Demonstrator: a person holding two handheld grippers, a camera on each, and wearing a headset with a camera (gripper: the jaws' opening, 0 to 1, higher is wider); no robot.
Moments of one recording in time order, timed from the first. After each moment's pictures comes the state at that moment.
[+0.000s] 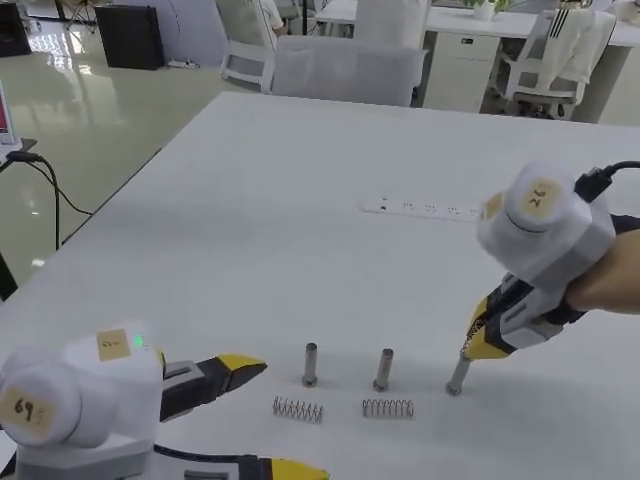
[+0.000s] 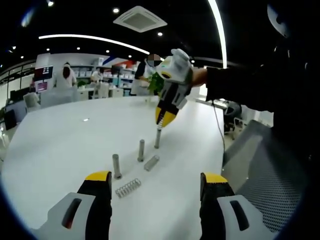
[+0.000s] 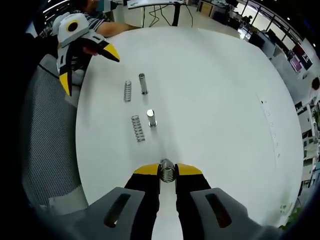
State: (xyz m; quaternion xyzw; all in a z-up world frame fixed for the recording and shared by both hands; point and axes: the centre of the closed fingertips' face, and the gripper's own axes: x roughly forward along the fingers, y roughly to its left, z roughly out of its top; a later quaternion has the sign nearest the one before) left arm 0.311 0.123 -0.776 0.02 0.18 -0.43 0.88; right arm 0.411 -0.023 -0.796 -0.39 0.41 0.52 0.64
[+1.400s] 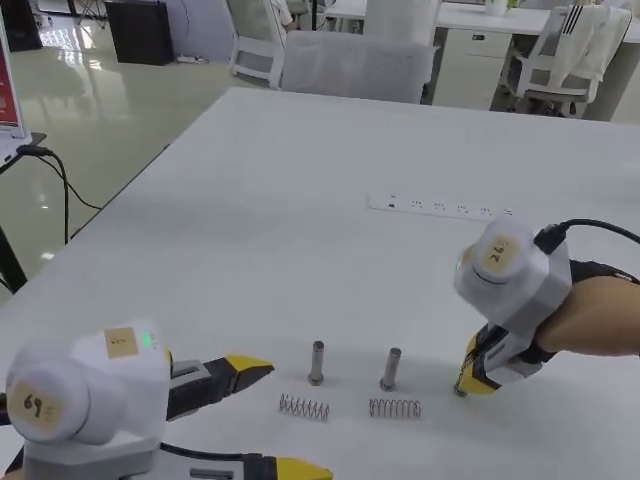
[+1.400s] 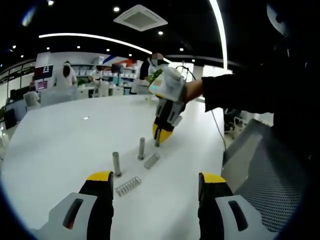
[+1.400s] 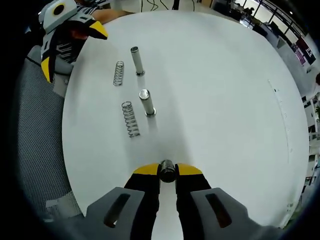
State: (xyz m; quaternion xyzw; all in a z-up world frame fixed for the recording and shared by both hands) left arm 0.311 0.123 -0.780 0.02 0.18 -0.43 0.88; right arm 0.411 -0.023 -0.851 -0.40 0.45 0.51 0.62
